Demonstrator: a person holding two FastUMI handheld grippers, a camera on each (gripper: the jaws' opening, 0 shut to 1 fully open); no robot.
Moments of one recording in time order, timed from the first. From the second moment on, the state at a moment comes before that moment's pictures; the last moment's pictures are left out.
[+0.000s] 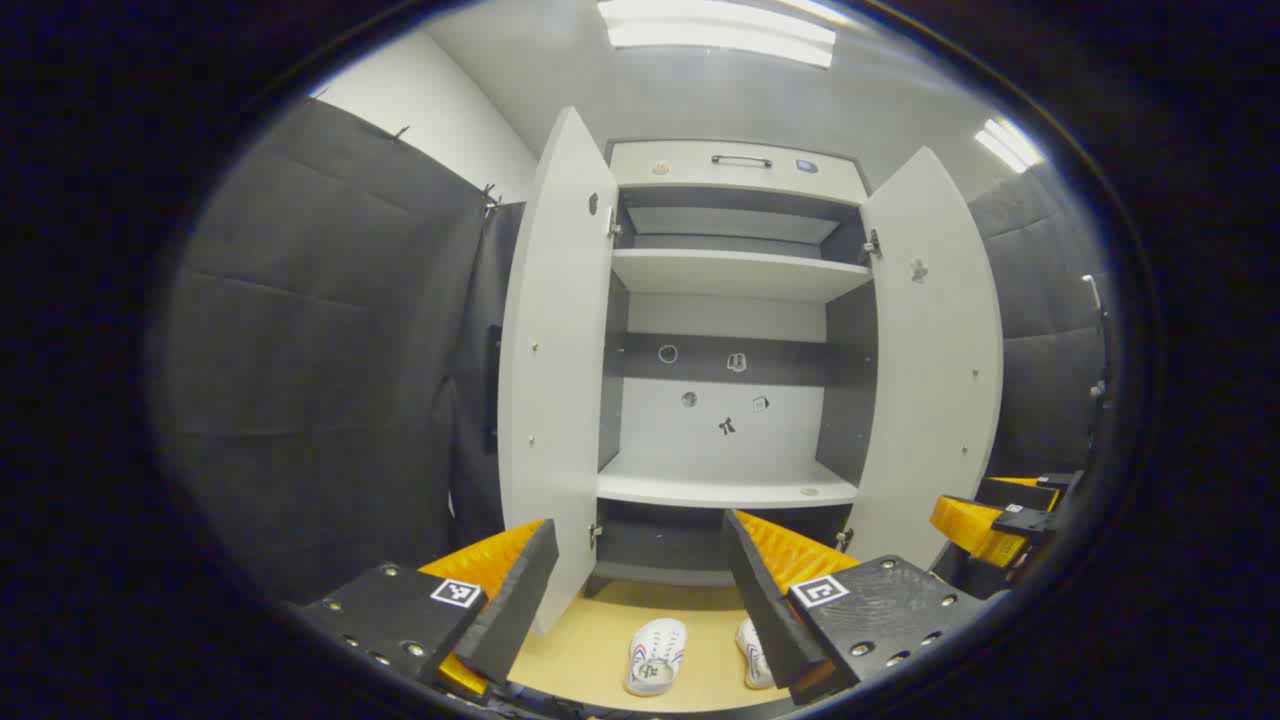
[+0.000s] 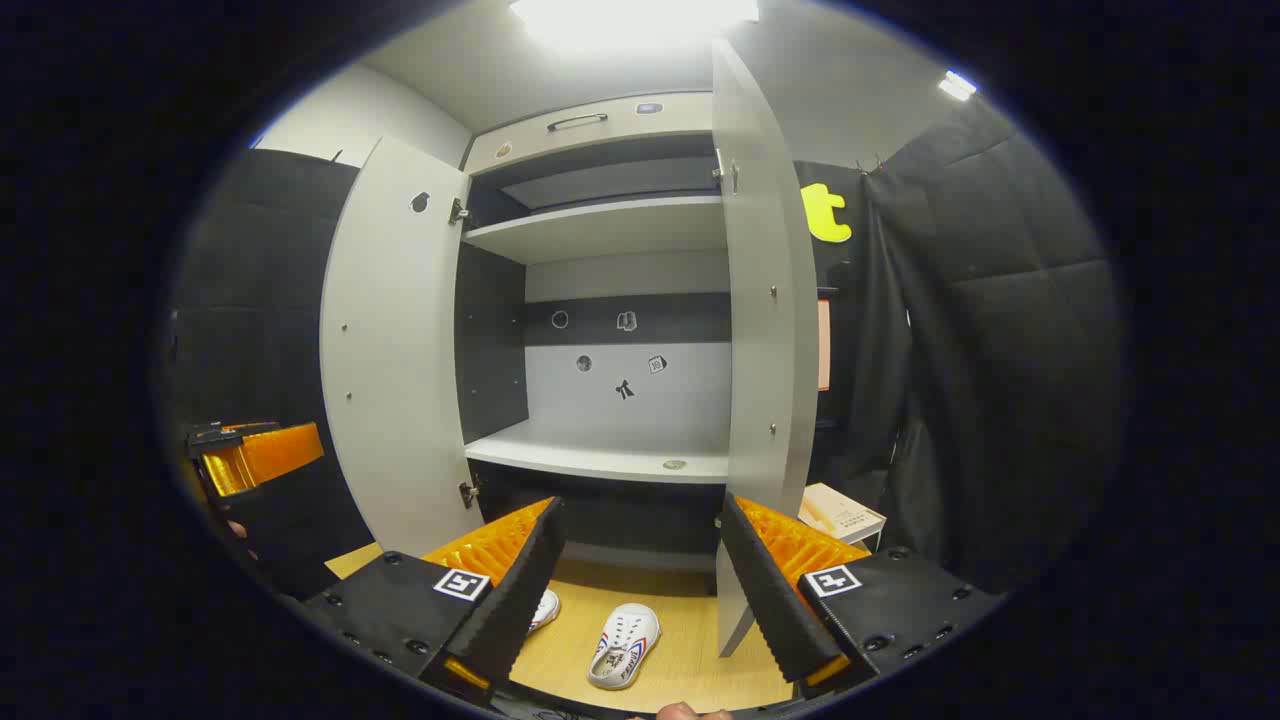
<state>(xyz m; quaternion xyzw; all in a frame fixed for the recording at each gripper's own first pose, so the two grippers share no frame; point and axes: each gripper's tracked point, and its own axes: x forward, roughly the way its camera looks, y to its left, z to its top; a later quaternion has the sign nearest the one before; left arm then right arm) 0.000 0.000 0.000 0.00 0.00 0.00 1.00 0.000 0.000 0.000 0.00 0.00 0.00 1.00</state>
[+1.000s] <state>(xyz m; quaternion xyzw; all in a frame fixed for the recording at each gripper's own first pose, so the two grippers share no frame) 0.053 0.010 -0.017 0.05 0.01 -0.10 0.99 0.028 0.013 -0.042 0.01 0.05 -0.10 0.99</state>
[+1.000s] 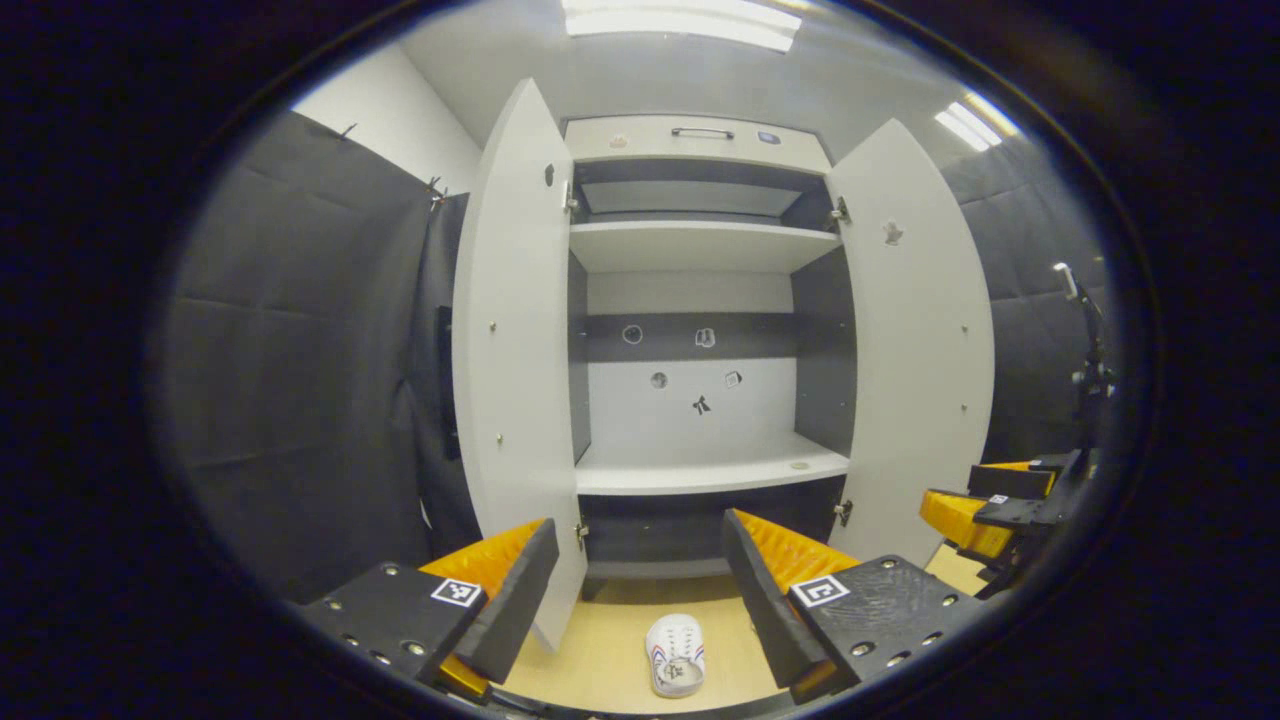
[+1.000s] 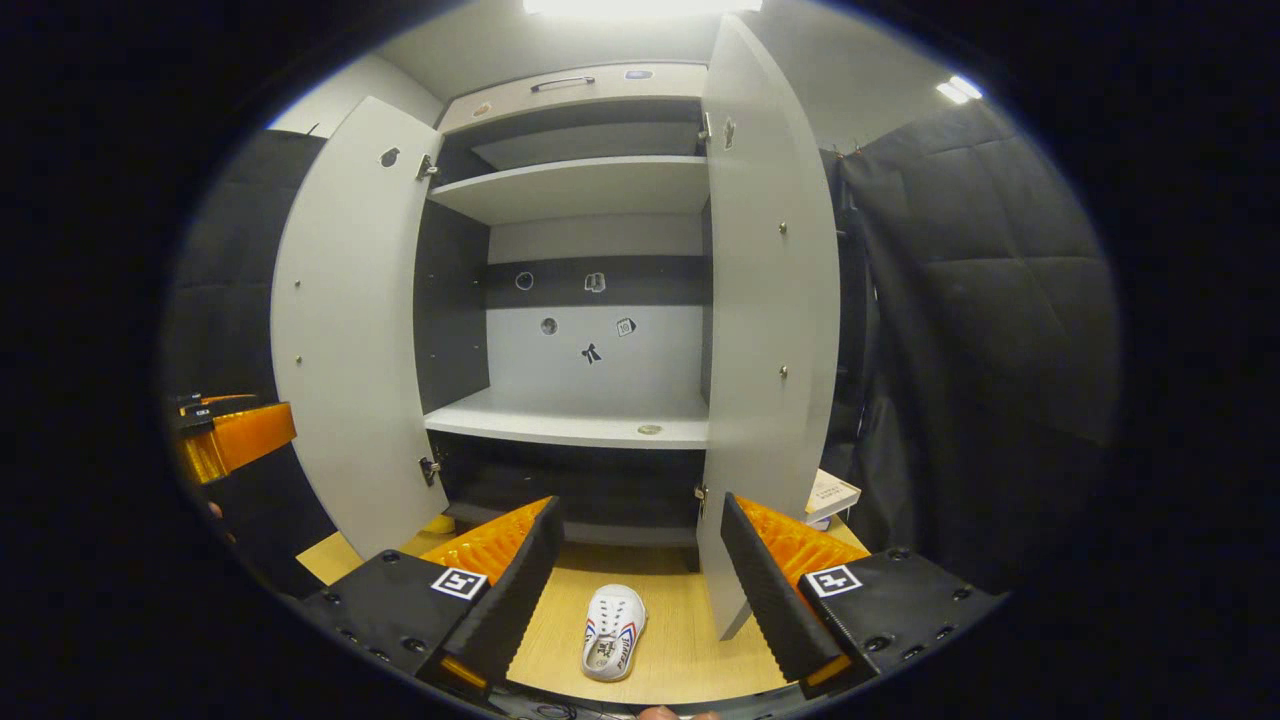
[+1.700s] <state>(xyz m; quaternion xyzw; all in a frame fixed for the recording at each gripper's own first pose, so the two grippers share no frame) 0.061 0.005 -0.087 0.01 0.06 -0.27 0.96 0.049 0.061 -0.075 0.03 0.13 -0.14 0.98</state>
